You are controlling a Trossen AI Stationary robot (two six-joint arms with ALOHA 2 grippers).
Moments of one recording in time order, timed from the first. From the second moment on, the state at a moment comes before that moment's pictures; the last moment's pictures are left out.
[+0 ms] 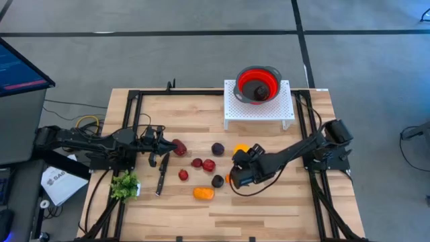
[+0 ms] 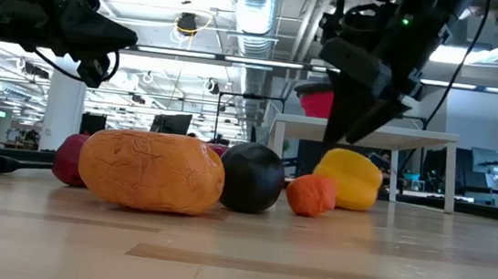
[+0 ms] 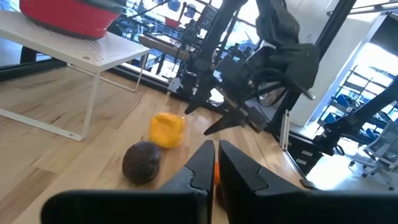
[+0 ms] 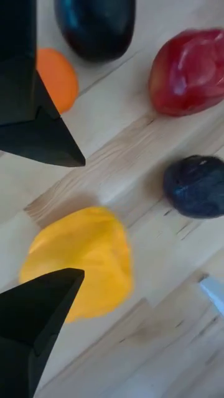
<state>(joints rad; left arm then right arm) 0.00 0.54 0.01 0.54 -0.01 -0.37 0.38 1.79 1.20 -0.77 0.61 0.94</state>
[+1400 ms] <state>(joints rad) 0.00 0.54 0.01 0.54 -0.01 -0.37 0.08 1.79 1.20 -0.80 0.22 0.36</state>
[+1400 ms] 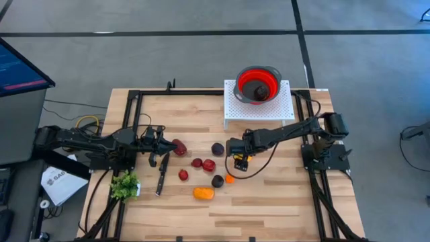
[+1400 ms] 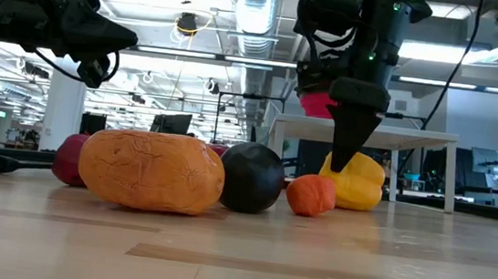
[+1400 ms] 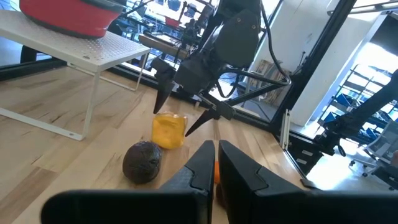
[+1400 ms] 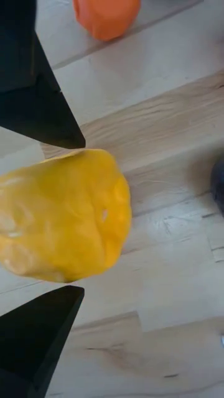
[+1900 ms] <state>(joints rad) 0.00 0.54 0.01 0.55 -0.01 -0.37 0.11 1.88 1.20 -0.73 0.19 0.31</state>
